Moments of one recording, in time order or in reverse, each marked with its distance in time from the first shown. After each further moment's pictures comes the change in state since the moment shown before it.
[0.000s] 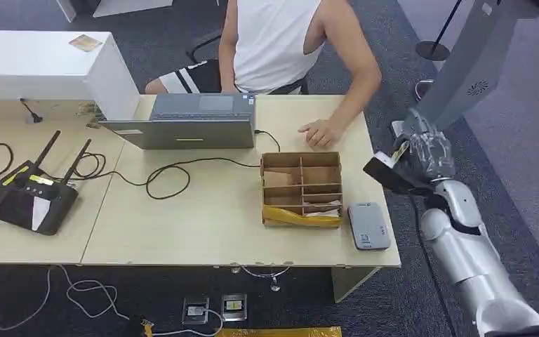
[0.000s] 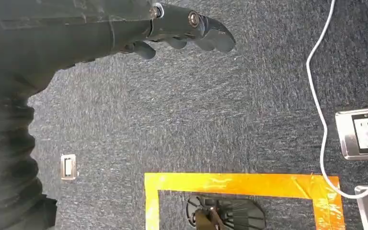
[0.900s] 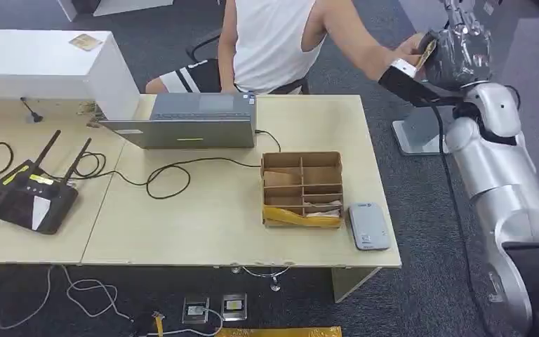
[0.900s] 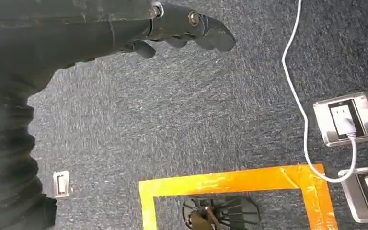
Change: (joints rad) left arm -0.043 -0.008 -0.085 0.000 -0.022 -0.005 0.020; right arm -0.440 0.070 0.029 0.317 0.117 -0.030 -0.108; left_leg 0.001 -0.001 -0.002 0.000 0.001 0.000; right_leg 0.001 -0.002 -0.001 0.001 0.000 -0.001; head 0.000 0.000
